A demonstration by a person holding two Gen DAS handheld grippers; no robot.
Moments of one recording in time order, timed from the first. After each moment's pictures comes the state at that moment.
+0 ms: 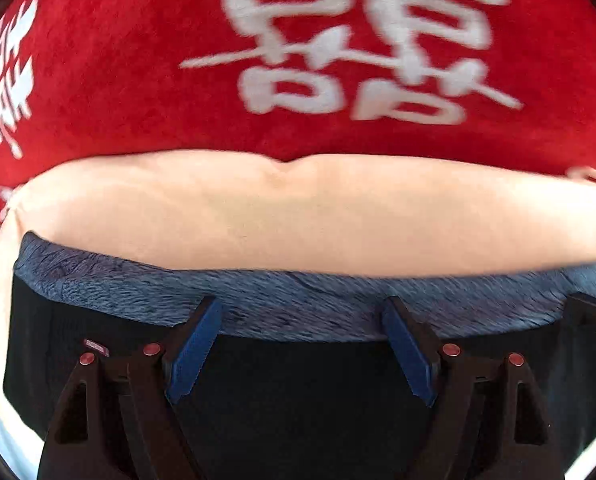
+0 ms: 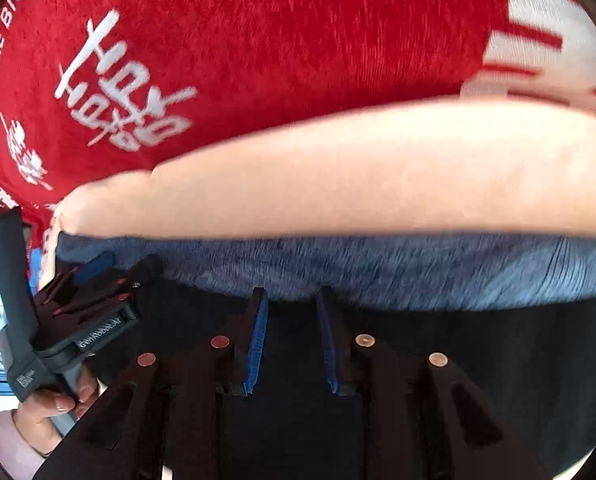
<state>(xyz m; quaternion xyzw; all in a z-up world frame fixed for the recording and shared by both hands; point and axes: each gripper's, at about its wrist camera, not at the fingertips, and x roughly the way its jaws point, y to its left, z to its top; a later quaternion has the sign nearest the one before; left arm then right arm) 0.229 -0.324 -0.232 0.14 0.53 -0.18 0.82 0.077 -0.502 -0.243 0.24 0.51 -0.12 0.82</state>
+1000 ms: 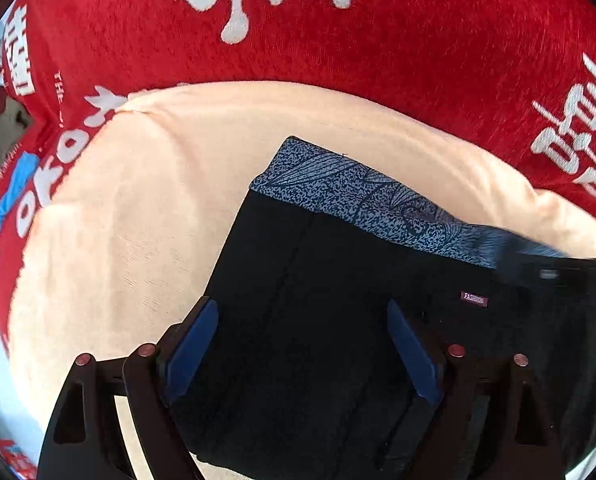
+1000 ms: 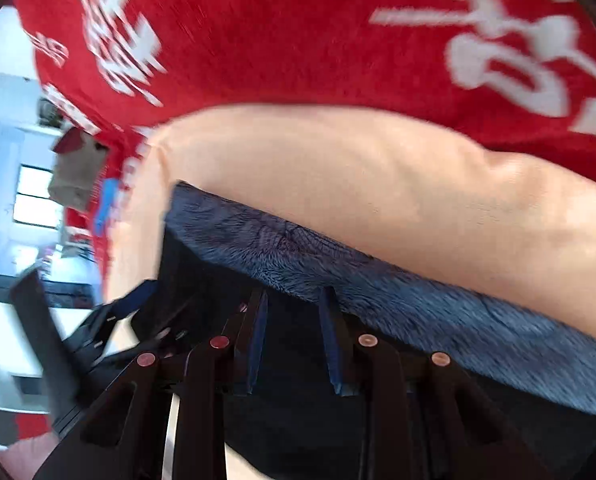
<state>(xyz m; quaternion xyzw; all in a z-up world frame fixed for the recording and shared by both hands) 0.267 -0.103 -0.228 0.05 0.53 -0.09 0.84 0.247 -0.310 -0.264 0.22 0.56 0.08 0.79</state>
